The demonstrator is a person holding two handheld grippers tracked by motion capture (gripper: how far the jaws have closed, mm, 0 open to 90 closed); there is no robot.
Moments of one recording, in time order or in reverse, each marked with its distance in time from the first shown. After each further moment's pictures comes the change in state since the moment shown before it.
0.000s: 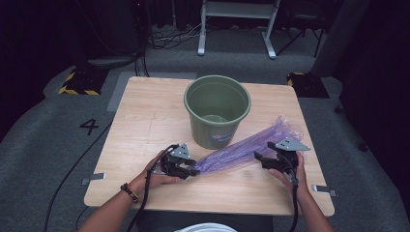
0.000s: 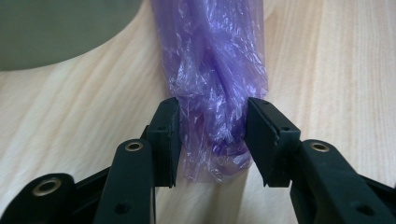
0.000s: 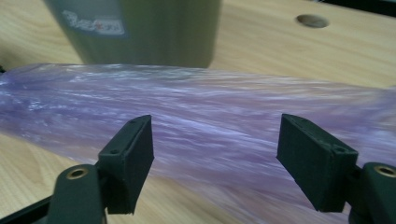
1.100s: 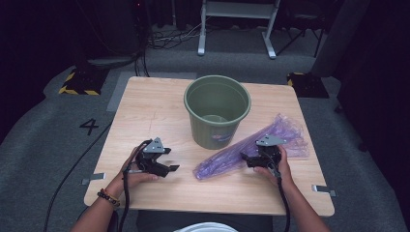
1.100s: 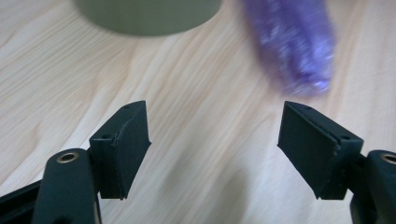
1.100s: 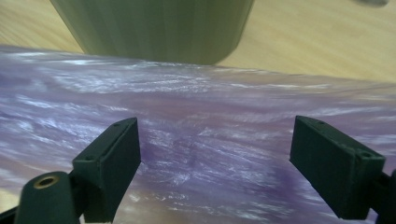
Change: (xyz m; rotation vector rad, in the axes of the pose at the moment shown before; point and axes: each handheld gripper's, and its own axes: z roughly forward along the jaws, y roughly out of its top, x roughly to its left) left arm 0.025 -0.041 -0.064 -0.071 0.181 -0.106; right arm 0.012 0.003 0.052 0.132 0.026 -0.072
